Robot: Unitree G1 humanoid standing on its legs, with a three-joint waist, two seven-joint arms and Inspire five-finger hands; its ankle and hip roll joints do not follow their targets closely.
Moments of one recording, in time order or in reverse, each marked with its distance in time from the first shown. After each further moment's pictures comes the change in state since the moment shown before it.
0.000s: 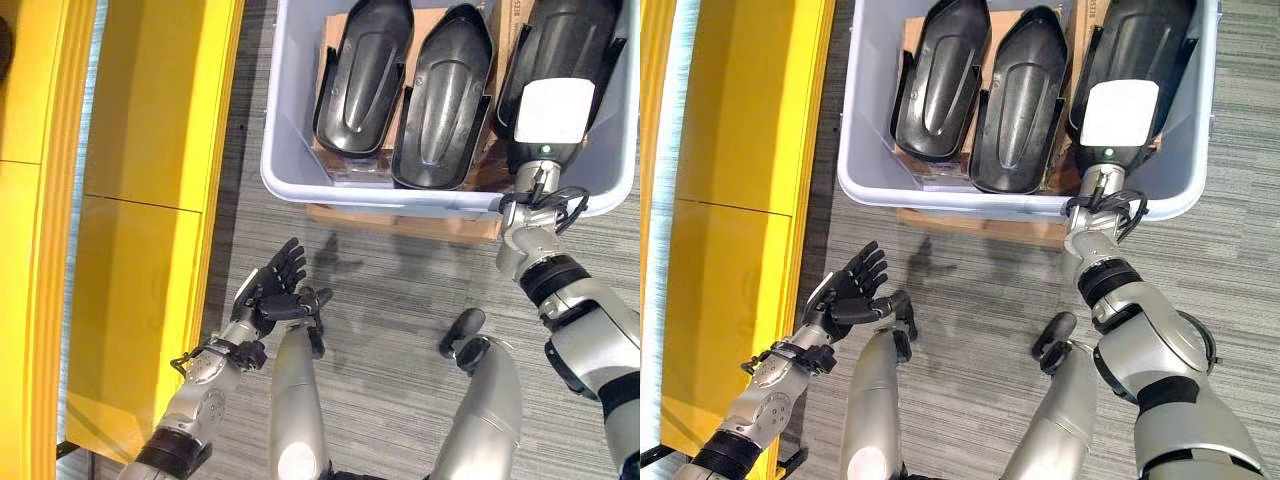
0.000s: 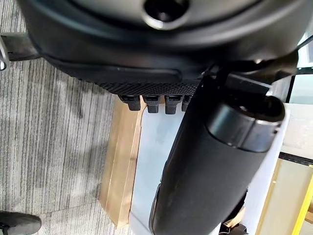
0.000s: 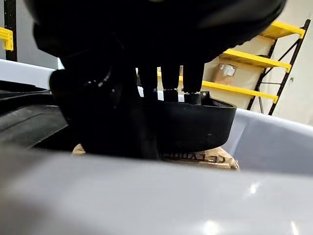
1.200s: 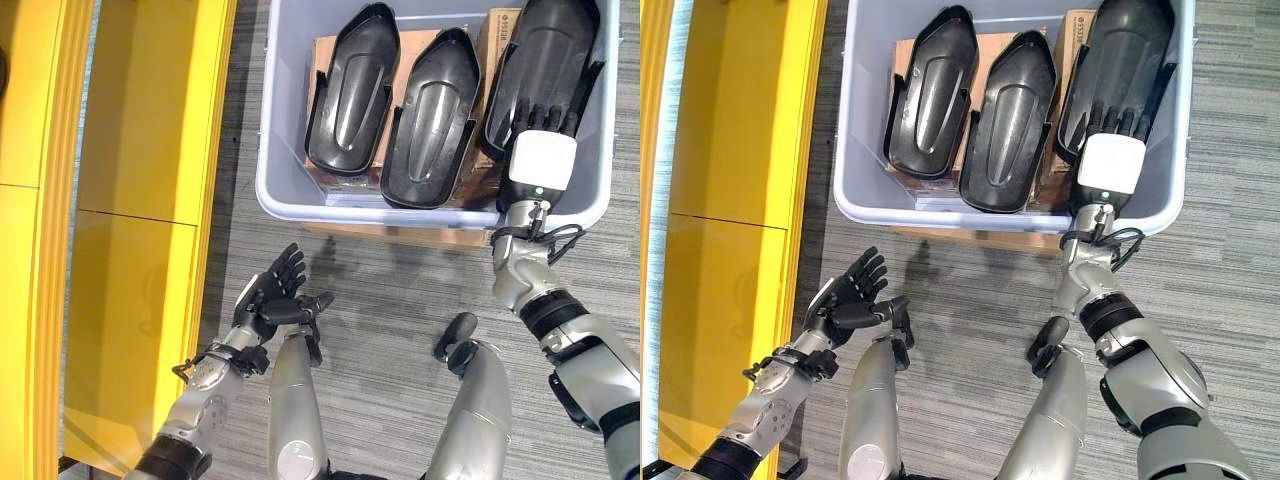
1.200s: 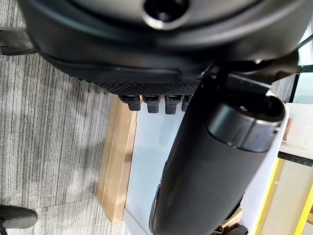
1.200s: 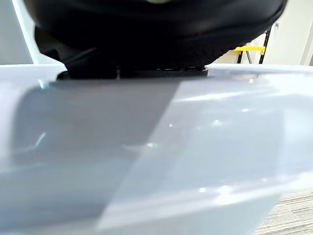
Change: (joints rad) left arm 0.032 -0.002 -0.014 -0.041 -0.005 0.011 0.063; right arm 0.207 -0.008 -0.119 -0.226 0.075 -0.042 0.045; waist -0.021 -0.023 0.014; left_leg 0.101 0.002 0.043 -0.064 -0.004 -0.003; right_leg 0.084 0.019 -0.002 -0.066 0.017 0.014
